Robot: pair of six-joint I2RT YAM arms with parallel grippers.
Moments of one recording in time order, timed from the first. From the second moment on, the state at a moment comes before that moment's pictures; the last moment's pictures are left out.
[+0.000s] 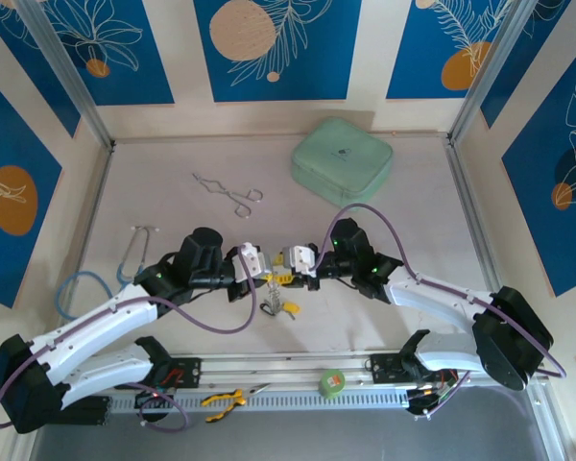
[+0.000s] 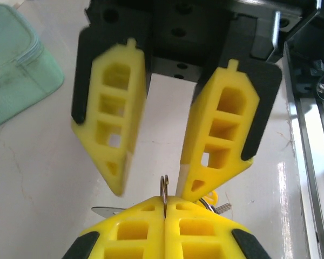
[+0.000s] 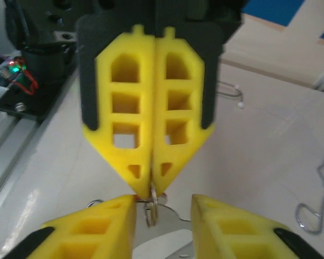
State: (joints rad) left arm -0.77 0.96 0.67 -0.27 0.42 0.41; right arm 0.75 1.22 0.62 0.19 -0.67 -0.57
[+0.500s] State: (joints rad) left arm -0.77 1.02 0.88 -0.47 -0.05 -0.35; right arm 0.73 1.15 0.74 0.05 -0.49 -0.21
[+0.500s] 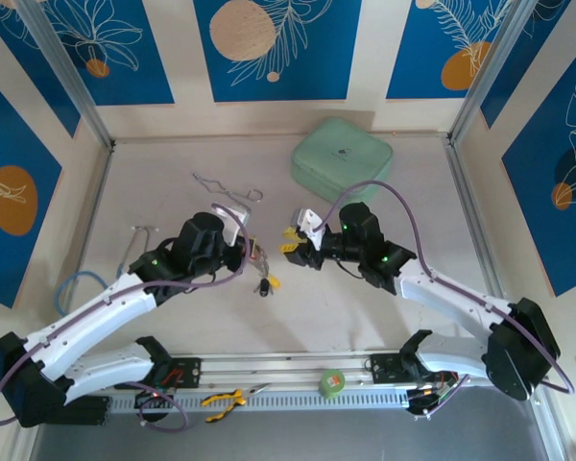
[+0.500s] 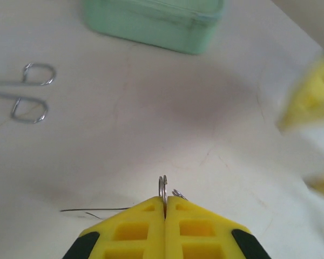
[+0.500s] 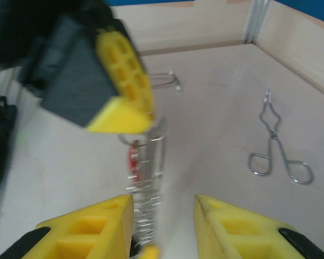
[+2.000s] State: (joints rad) left arm -0.77 1.16 1.08 -0.81 0.00 -1.16; right arm 0.93 1.50 0.66 0.52 -0.36 0.02
